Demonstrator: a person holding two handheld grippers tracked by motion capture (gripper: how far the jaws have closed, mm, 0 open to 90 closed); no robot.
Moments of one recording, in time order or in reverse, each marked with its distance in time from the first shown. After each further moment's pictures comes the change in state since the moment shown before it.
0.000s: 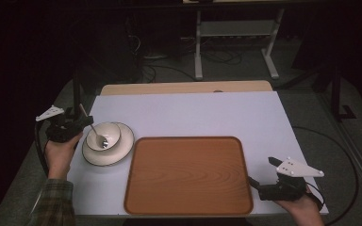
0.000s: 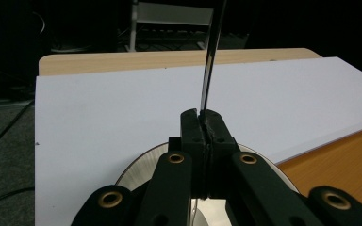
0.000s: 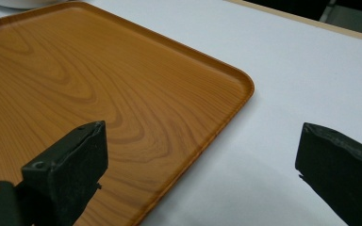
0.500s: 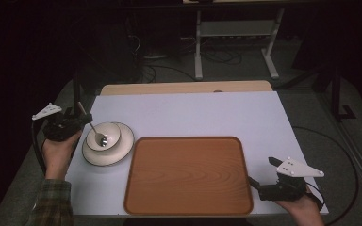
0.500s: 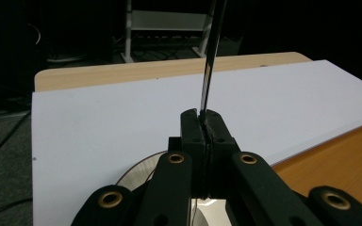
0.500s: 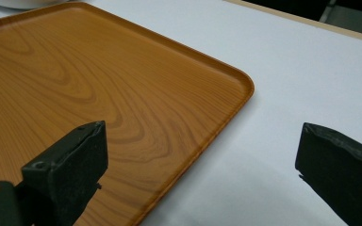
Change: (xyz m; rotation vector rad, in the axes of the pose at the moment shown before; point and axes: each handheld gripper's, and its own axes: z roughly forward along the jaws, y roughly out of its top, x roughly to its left) left arm -0.010 0.012 -0.010 -0.020 -0.020 0.033; right arm 0.000 0.000 0.000 -0.001 0.000 0.000
